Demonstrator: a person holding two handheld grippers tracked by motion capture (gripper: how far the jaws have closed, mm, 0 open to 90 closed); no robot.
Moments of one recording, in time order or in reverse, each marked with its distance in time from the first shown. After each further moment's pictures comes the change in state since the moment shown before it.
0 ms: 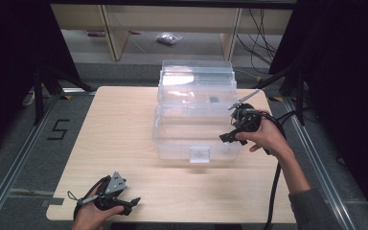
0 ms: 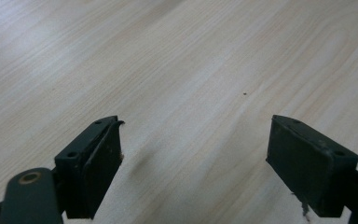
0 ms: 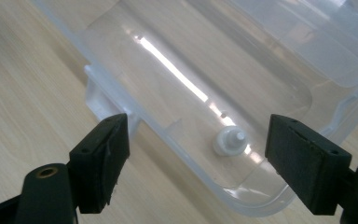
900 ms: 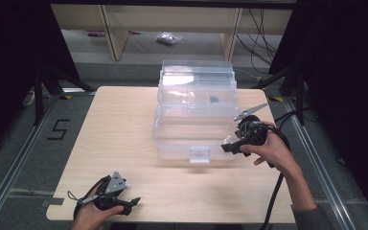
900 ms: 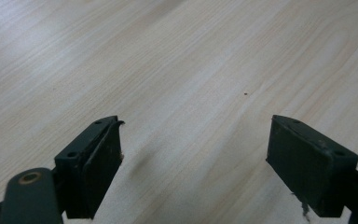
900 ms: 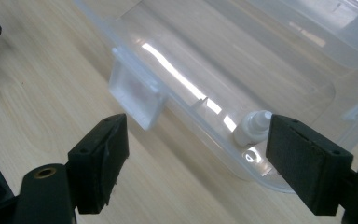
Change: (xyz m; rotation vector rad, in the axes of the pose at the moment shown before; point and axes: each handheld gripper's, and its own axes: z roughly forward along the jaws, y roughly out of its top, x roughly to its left) left arm 0.000 0.000 0.000 -0.002 -0.001 -0.005; right arm 0.013 -0.033 -0.003 -0.065 0.038 0.010
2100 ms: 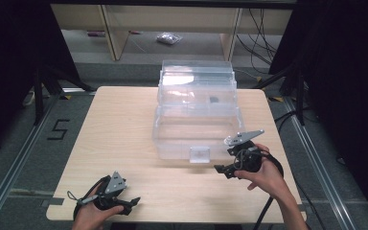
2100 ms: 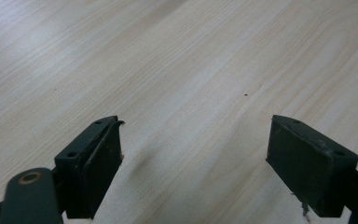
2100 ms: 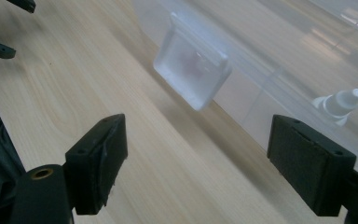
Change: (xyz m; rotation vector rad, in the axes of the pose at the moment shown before) left arm -0.001 0.000 0.001 -0.020 0.006 -0.017; right arm 0.040 -0.047 0.023 -0.097 0.025 -0.081
